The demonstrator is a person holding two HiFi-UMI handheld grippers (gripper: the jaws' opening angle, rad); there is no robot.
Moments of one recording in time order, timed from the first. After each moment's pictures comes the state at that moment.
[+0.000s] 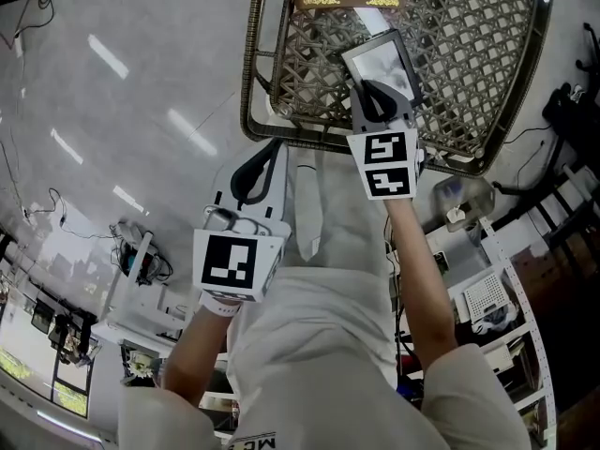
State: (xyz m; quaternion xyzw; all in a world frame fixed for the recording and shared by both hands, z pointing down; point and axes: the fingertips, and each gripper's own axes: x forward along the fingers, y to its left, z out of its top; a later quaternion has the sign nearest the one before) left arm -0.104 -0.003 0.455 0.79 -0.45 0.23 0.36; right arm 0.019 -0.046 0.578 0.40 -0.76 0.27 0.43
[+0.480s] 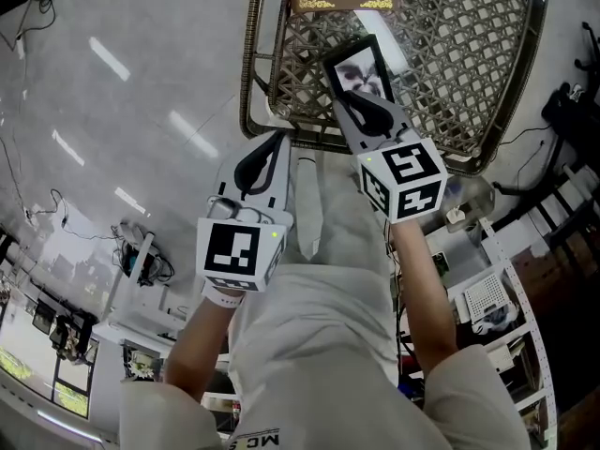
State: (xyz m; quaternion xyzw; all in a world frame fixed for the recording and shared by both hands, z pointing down) left arm -0.096 -0.011 0.456 0.79 -0.45 0.23 0.36; right arm -0.013 -0.040 0.521 0.35 -0.80 0.39 0.30
